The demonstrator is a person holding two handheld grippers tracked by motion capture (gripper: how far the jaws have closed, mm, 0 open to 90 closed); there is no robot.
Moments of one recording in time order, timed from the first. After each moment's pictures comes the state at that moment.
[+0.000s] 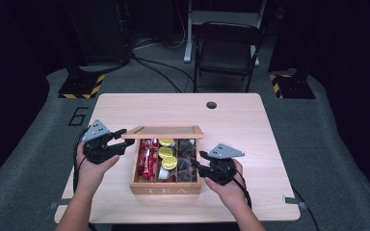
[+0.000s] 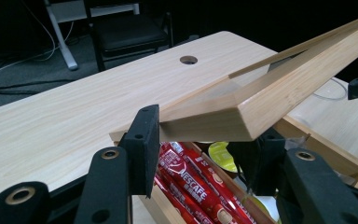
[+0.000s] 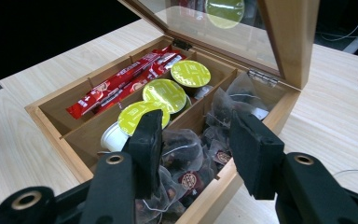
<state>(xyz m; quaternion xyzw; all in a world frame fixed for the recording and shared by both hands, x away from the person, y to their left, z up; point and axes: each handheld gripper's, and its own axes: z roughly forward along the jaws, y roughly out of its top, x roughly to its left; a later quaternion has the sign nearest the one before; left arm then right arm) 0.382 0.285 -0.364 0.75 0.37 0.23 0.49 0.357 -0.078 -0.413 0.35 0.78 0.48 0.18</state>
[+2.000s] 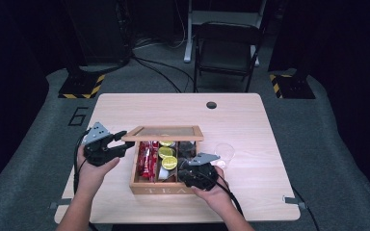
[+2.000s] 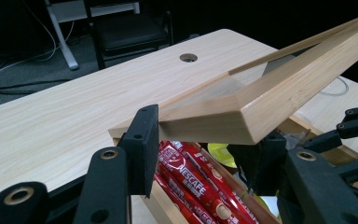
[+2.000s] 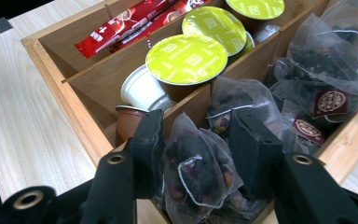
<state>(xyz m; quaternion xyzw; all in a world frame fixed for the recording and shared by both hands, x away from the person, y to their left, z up) 0.378 0.285 -0.369 0.76 0.37 0.23 0.49 0.369 -0.040 -0.467 0.32 0.84 0.43 0.11</state>
